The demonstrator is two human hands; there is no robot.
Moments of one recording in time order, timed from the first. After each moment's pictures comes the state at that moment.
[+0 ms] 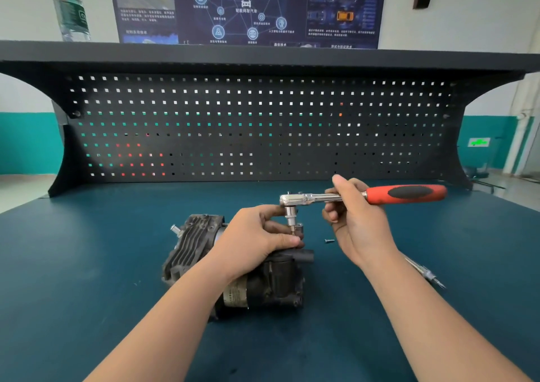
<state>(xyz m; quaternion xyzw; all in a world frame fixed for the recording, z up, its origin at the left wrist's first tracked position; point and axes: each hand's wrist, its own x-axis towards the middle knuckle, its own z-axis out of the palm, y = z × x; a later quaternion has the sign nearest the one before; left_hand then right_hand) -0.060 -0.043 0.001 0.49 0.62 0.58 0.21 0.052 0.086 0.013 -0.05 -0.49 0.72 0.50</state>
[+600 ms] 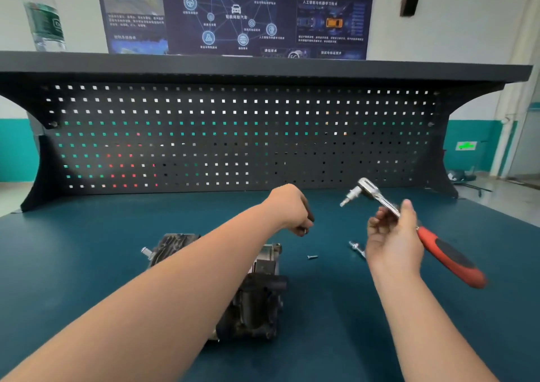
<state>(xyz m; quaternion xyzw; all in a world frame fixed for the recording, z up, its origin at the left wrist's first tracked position) -0.056 0.080 0.057 0.51 0.77 0.34 0.19 0.086 0.154 0.008 -0.15 -0.20 0.71 0.66</state>
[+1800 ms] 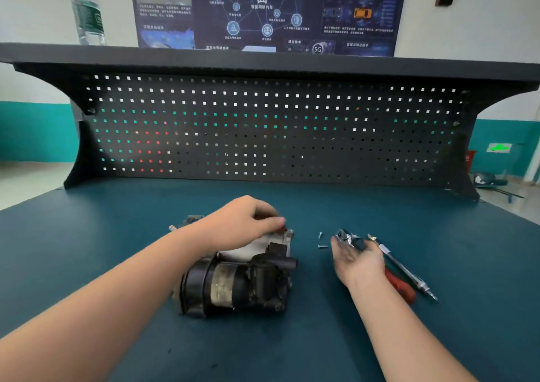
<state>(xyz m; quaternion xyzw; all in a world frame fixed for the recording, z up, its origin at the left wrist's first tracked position) -0.068 -0.045 0.047 0.58 0.75 0.31 0.09 0.054 0.143 -0.039 -0.22 -0.03 0.87 0.44</state>
